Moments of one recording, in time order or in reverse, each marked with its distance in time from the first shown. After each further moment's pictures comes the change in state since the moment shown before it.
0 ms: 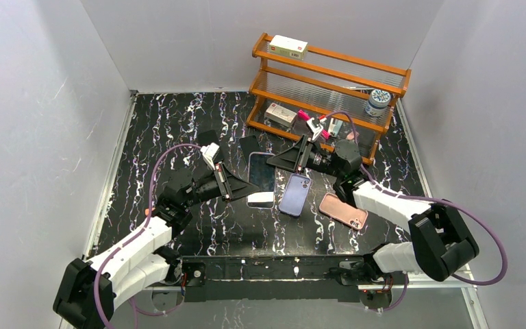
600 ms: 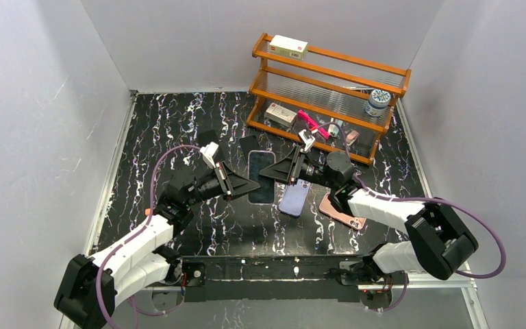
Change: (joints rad) left arm 0.000 0.030 0.009 -0.009 -0.063 -0.048; right arm 0.108 0.023 -0.069 0.077 0.088 0.062
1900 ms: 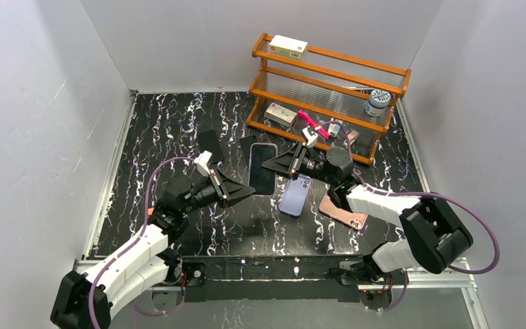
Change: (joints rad) left arm 0.005 -0.124 -0.068 -0.109 -0.066 -0.105; right arm -0.044 0.048 0.029 0.008 0.034 0.097
